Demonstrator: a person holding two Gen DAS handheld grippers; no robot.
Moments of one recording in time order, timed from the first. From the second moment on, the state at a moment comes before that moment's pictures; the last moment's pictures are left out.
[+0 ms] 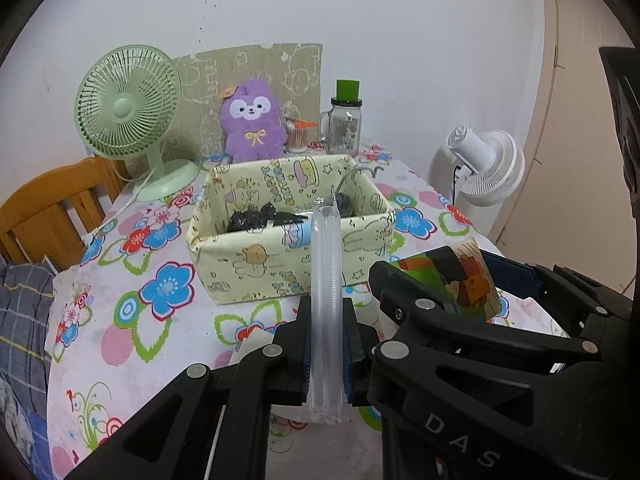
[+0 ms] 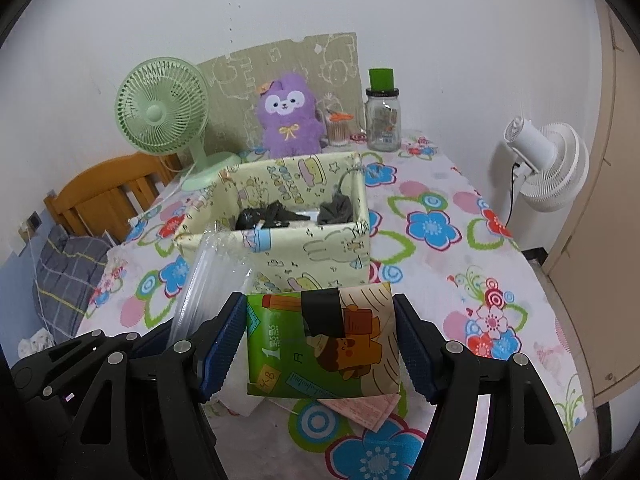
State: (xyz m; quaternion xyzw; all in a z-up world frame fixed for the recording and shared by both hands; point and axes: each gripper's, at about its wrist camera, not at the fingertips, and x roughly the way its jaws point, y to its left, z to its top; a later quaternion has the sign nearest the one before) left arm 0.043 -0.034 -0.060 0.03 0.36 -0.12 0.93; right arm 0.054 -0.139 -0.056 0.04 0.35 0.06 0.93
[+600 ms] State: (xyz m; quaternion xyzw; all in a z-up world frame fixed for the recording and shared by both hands) left arm 0.051 -0.033 -0.034 0.03 0.33 -0.11 0.94; right arm 0.061 -0.137 -0.031 0.04 0.33 0.07 0.94
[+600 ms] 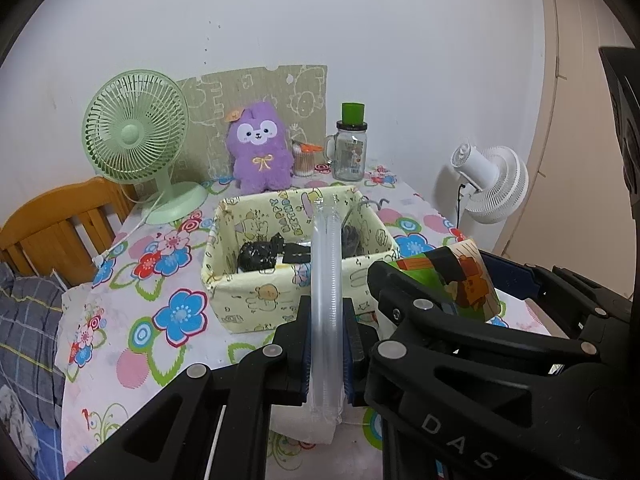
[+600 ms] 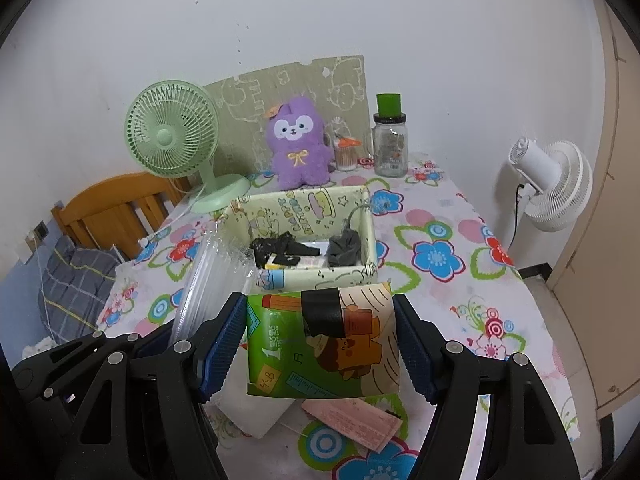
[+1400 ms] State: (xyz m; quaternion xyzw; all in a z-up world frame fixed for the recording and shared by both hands) left arm 0.077 -0.033 -0.014 0.04 0.31 -0.10 0.94; right arm 0.088 -0.139 -0.009 0.05 0.31 0.07 0.95
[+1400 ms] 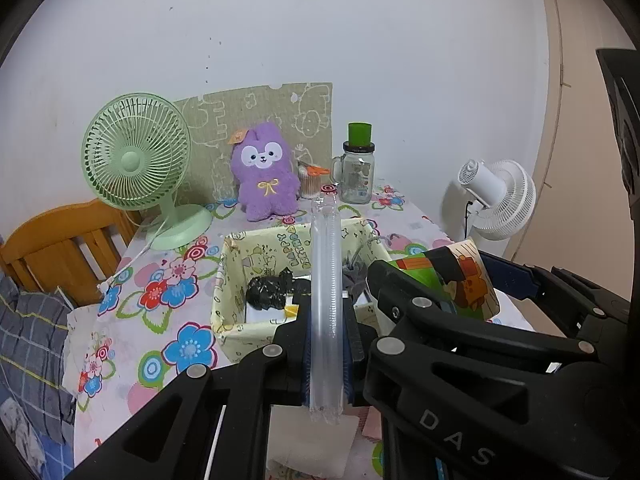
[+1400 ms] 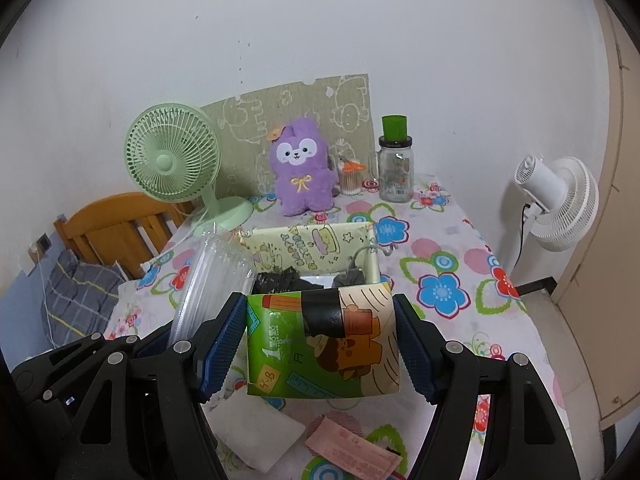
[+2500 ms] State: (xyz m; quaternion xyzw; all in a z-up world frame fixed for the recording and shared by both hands) left arm 0.145 -0.028 -0.019 0.04 0.32 -0.09 0.94; right arm 0.157 -0.134 -0.010 0.05 0.31 0.07 0.95
